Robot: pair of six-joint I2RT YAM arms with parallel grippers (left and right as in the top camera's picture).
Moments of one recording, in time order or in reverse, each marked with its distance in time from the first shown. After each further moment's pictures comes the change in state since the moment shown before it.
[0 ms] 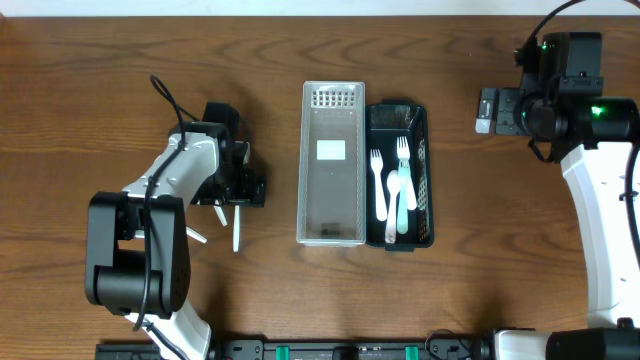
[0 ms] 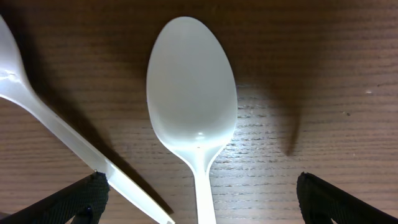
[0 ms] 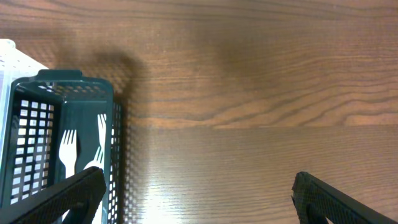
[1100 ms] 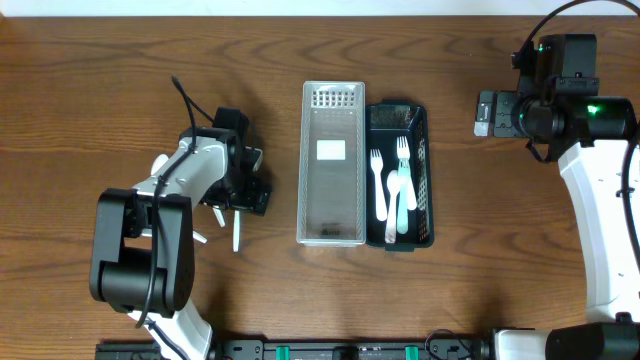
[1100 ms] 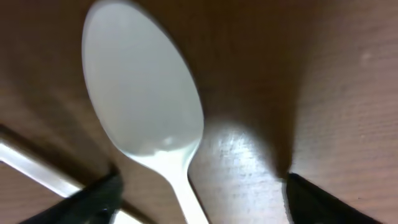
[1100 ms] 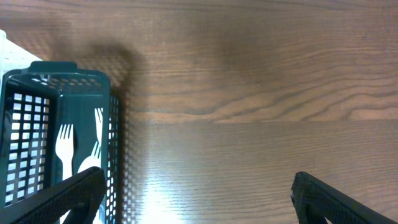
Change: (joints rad) left arm -0.038 0.013 -0.034 0.021 -0.008 0.111; right arm 0.000 0.010 -0.014 -0.003 -0.001 0.000
